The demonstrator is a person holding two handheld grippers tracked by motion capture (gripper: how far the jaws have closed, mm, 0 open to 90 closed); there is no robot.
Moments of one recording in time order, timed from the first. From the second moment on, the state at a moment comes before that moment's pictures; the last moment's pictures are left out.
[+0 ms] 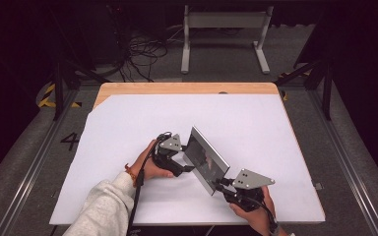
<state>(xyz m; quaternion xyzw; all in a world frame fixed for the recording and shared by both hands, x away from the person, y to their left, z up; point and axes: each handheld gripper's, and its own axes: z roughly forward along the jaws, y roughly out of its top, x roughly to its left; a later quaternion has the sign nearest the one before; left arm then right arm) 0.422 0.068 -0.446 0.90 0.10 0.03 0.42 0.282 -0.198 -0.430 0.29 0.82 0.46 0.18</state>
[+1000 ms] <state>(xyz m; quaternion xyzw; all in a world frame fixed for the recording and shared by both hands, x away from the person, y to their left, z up) 0.400 0.076 -0.434 0.88 0.12 0.08 0.46 0.282 -0.212 -0.429 0.29 0.82 0.46 0.19</state>
